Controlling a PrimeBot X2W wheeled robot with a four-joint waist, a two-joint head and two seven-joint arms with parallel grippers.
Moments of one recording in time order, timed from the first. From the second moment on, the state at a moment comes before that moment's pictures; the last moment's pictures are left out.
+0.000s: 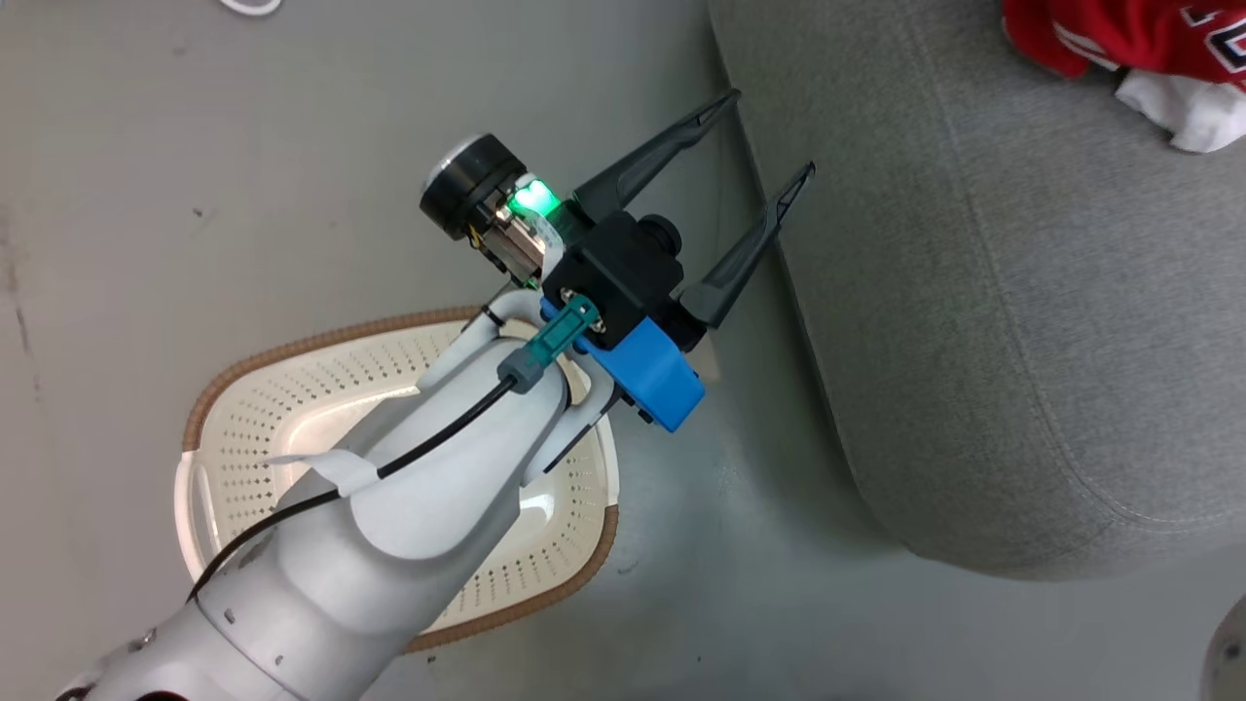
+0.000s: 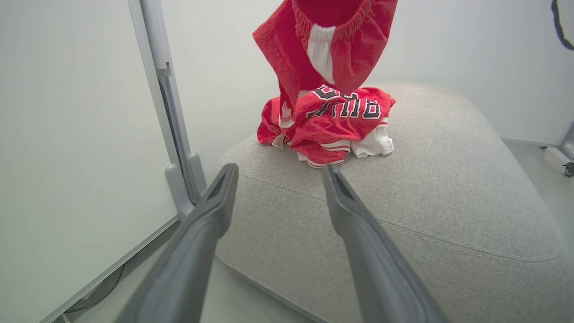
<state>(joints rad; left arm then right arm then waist) -0.88 0.15 -0.86 0.40 -0.33 -0.08 -0.23 -0.85 -0.19 -0.18 0.00 0.10 0.13 -0.26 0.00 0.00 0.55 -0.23</state>
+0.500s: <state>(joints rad) -0.95 0.20 -0.86 0.36 -0.30 -0.07 -0.21 -1.12 -0.44 -0.50 0.17 0.13 0.13 -0.26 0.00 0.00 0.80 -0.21</state>
